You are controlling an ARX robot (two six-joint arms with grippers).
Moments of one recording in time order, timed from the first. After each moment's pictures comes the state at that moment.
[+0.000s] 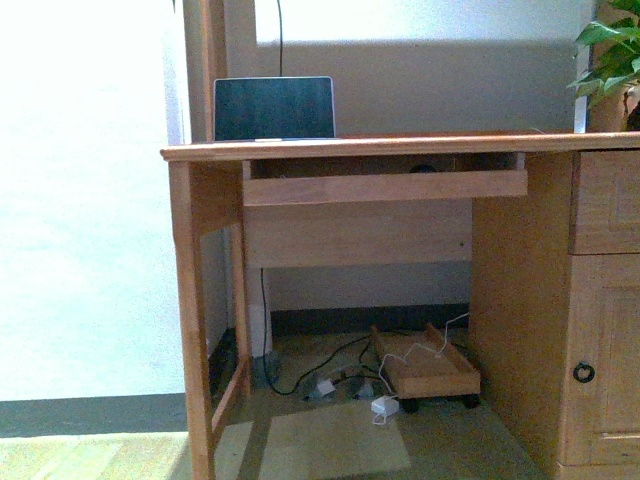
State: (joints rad) left arm 0.00 0.00 0.01 0.00 0.00 -0.01; right arm 0.00 0.00 0.02 0.00 0.00 0.00
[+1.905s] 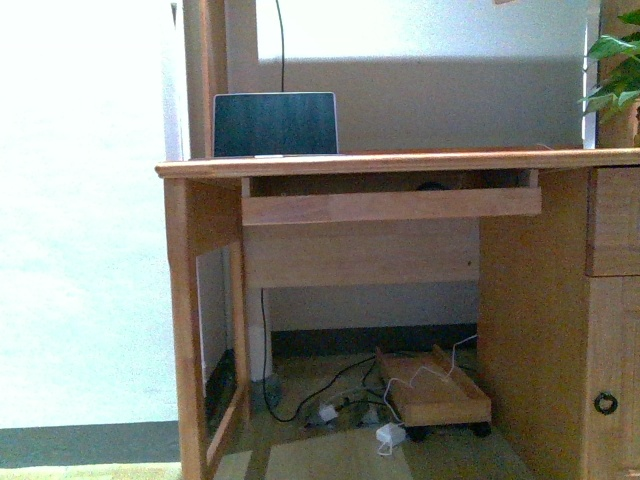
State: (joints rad) left arm 0.00 0.00 0.01 0.00 0.00 -0.01; right arm 0.00 0.00 0.02 0.00 0.00 0.00
